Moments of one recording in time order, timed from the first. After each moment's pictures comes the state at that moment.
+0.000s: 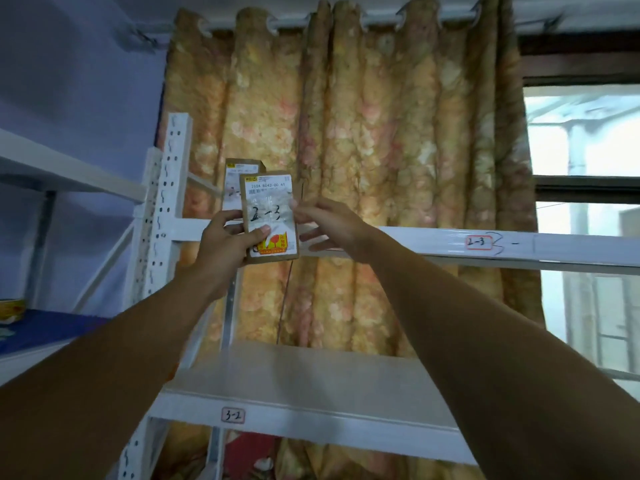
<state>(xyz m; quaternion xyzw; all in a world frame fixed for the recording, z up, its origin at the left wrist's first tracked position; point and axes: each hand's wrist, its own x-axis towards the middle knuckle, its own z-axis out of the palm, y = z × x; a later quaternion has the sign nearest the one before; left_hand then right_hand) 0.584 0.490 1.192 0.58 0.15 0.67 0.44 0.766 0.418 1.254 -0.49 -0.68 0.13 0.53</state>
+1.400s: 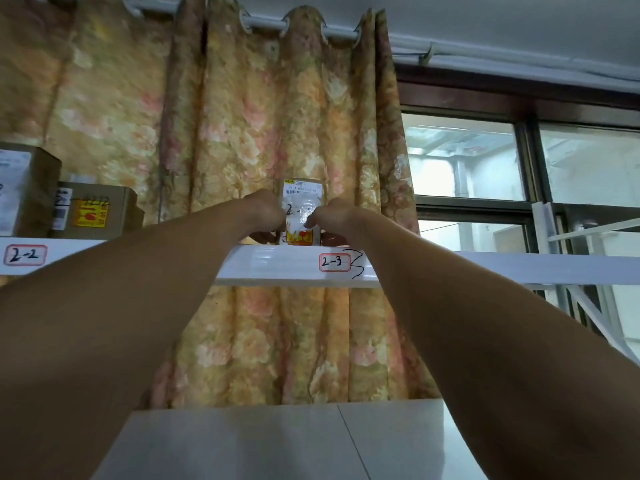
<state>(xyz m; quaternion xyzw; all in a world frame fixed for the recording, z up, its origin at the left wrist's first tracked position) 0.907 0.456 1.331 0.84 0.28 0.42 0.19 1.032 0.360 1.328 -0.70 -0.50 -0.03 0.51</state>
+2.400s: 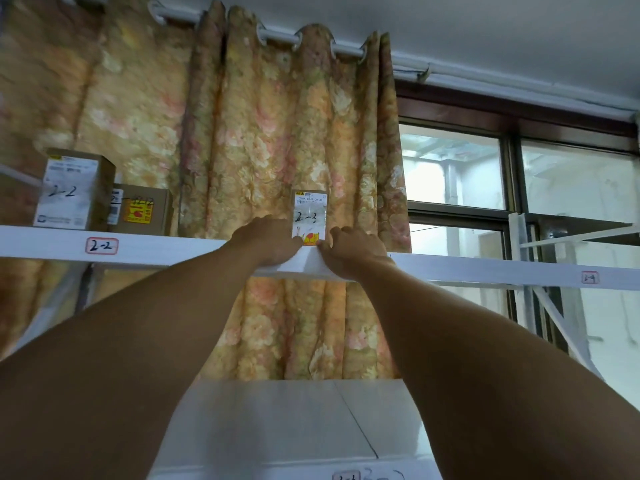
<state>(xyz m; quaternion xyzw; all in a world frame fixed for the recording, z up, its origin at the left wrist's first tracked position) 0.840 0.418 1.279 0.87 0.31 0.38 -0.05 0.968 0.301 1.264 -0.80 -0.45 -0.35 0.17</state>
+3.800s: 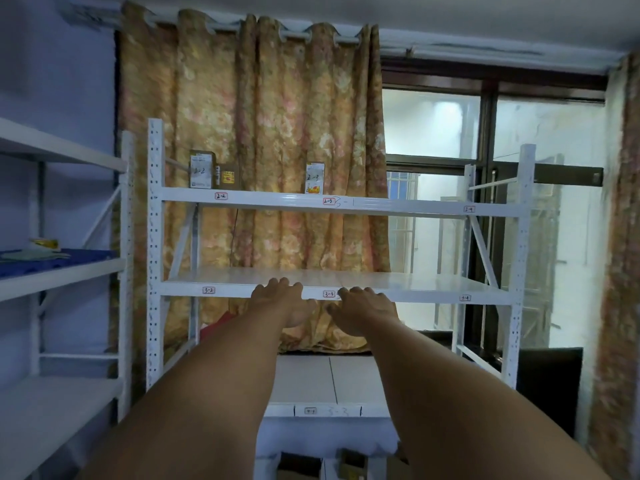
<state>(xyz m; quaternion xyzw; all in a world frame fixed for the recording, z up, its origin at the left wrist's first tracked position) 0.548 -0.018 1.053 0.90 0.40 0.12 -0.08 0.677 -0.125 1.042 -0.85 -0.49 -0.17 0.06</state>
